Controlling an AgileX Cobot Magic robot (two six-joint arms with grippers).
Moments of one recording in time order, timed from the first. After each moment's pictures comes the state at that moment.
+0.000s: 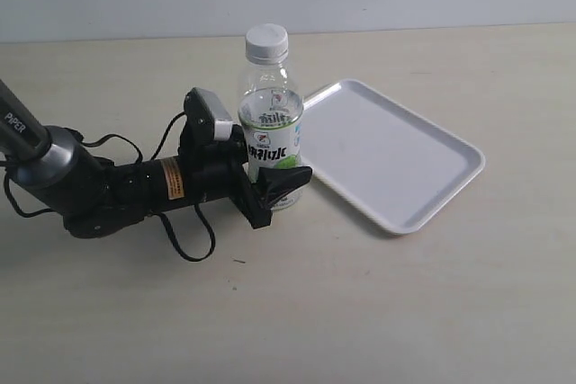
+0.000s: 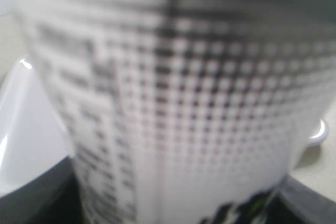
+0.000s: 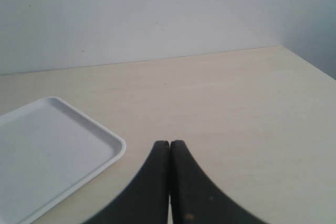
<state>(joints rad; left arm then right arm) -0.45 2.34 -0.94 0.78 -1.20 -0.26 -0.17 0.01 0.00 -0.24 0.29 0.28</state>
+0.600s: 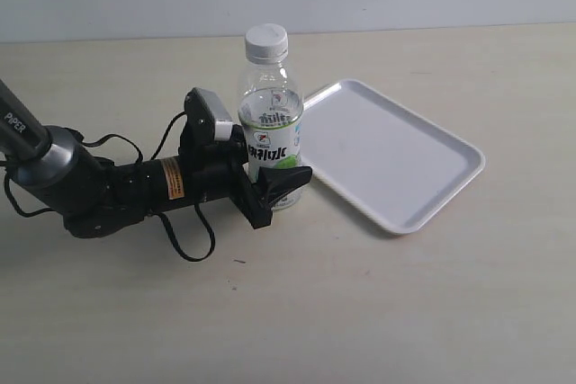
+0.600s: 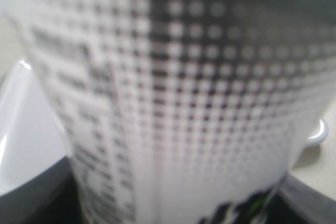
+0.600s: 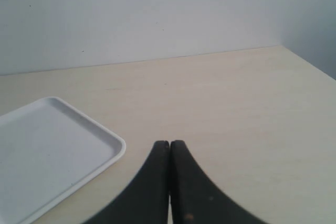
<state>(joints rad) -0.45 2.34 -0.94 0.78 -1.20 -0.26 -0.17 0.01 0.00 -0.24 0.29 0.28</state>
